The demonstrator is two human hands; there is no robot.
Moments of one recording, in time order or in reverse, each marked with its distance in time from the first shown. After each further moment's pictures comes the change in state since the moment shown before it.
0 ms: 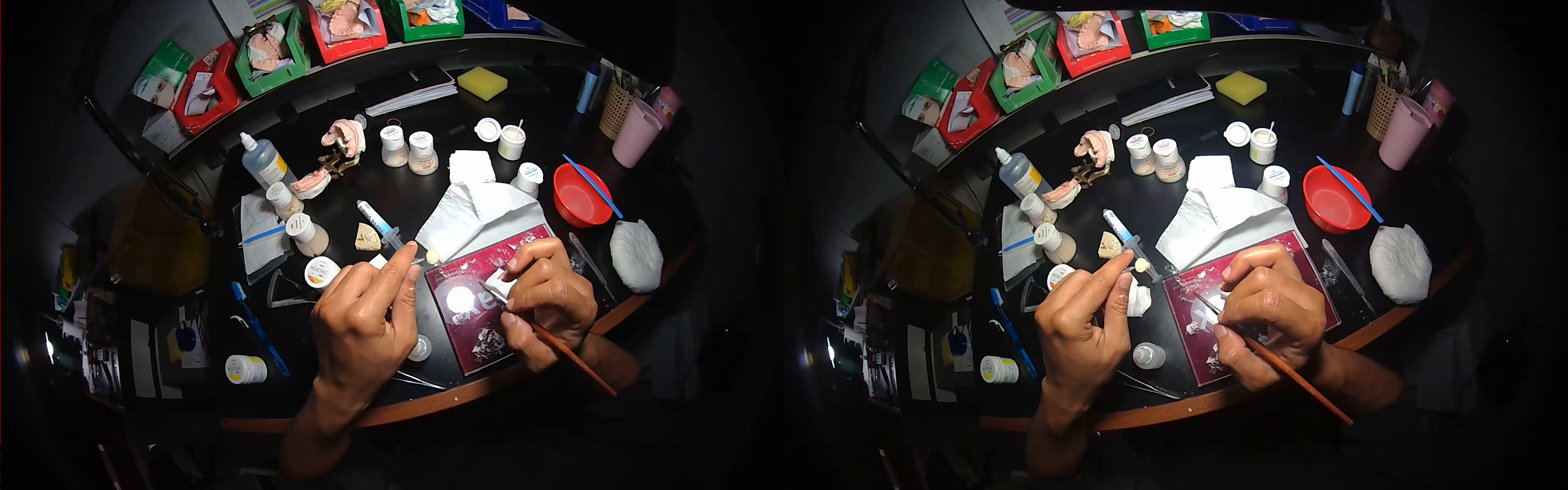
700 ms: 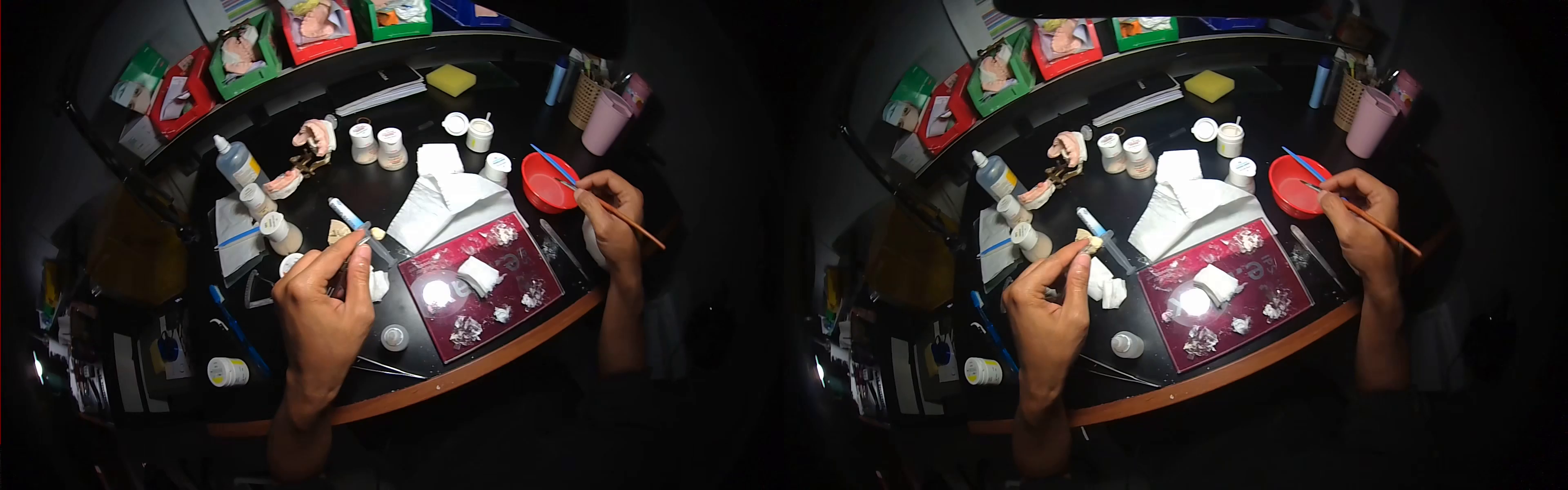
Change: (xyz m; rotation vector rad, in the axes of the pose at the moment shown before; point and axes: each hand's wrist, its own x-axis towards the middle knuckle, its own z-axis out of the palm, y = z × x) left_hand 0.004 -0.005 -0.003 -0.140 0.056 -0.247; right_hand -0.001 0.038 -0.126 -0.293 0.257 0.624
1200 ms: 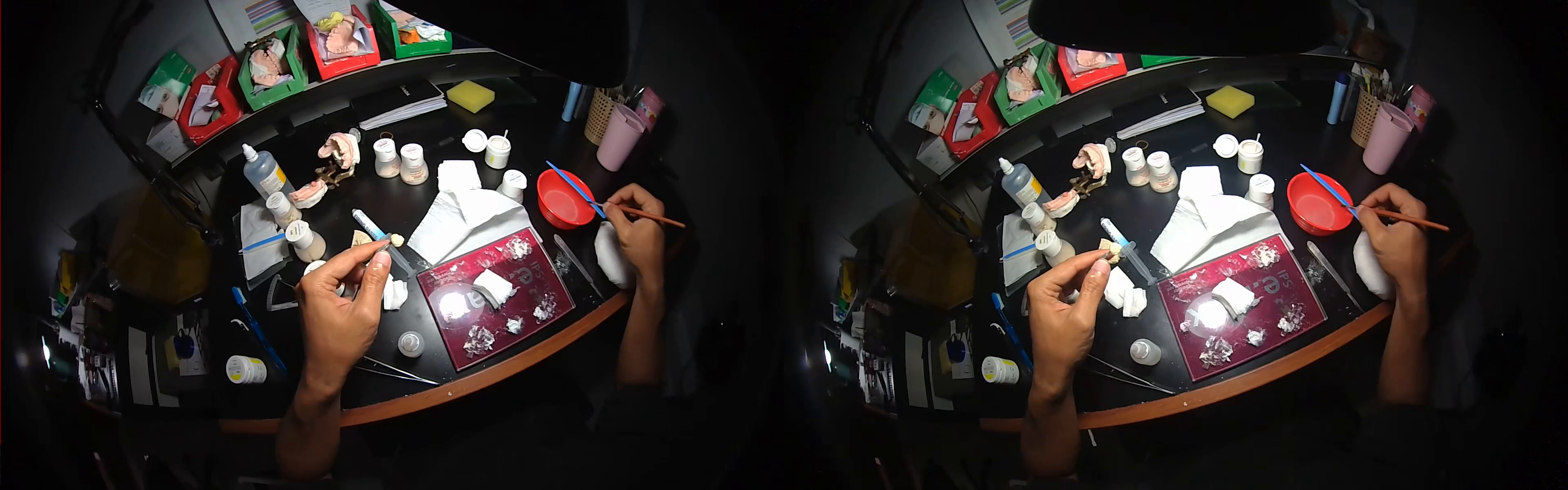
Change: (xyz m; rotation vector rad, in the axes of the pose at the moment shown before) left_hand 0.003 -0.008 -0.001 -0.355 -0.055 -0.175; right_hand 0.010 0.013 -0.035 -0.344 0.067 -0.015
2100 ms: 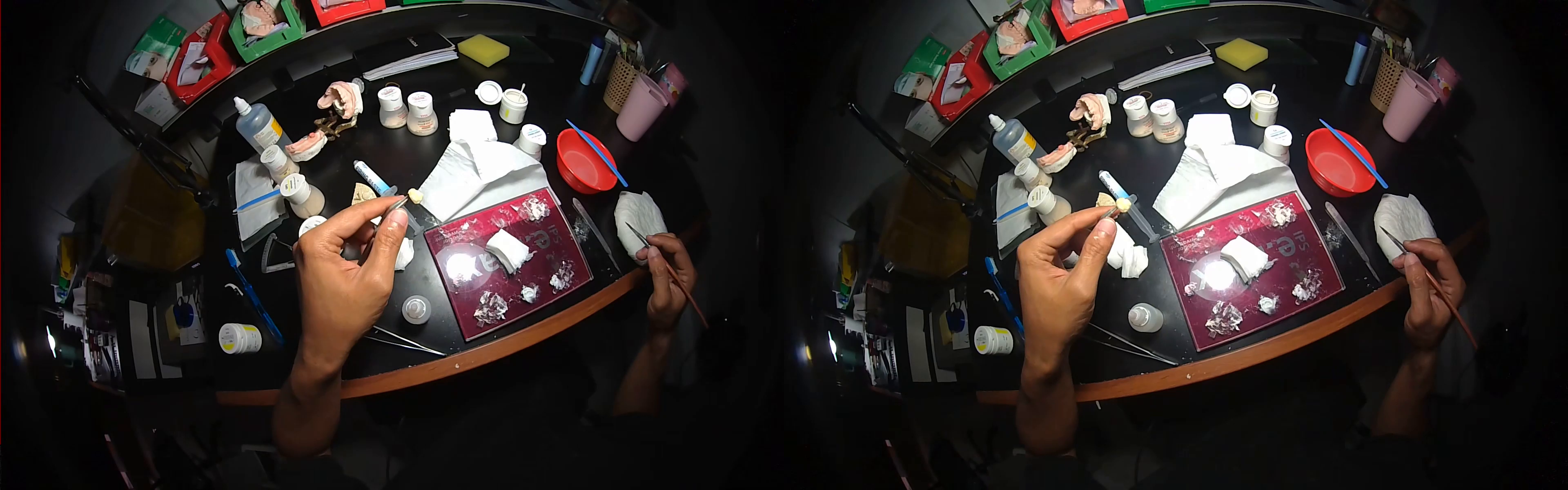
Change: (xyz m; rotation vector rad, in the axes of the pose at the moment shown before) left_hand -0.003 0.004 0.005 0.023 -0.026 -0.004; right_hand -0.098 0.000 -0.039 0.258 -0.068 -0.056
